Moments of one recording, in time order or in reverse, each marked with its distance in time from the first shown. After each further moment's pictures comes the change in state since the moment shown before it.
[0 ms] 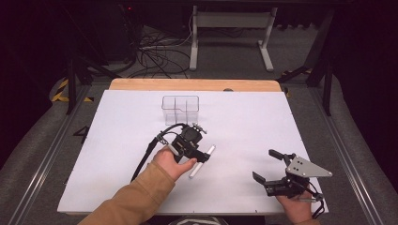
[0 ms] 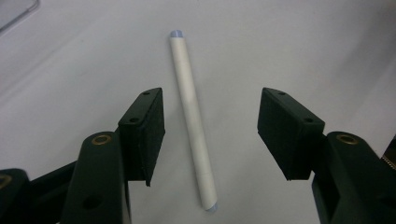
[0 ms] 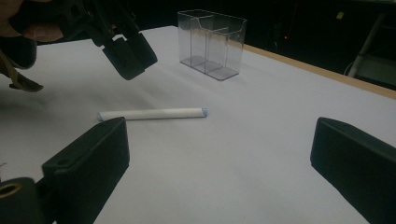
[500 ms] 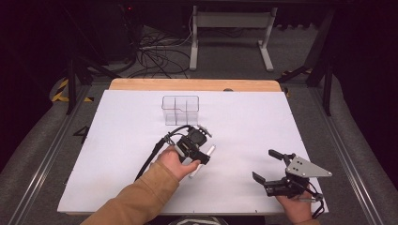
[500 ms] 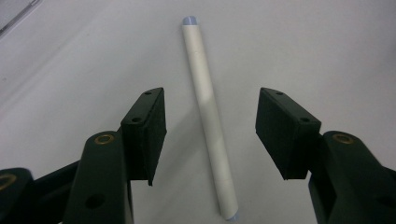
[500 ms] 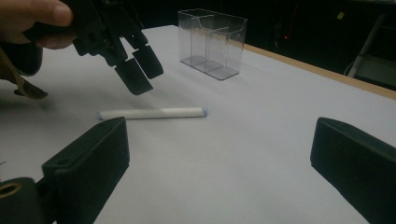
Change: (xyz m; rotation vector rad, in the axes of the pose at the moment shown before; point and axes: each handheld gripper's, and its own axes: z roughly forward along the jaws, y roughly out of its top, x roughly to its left) left arm -0.005 0.005 0.018 0.063 0.096 0.039; right arm 0.000 0.000 0.000 0.004 -0.001 -0.001
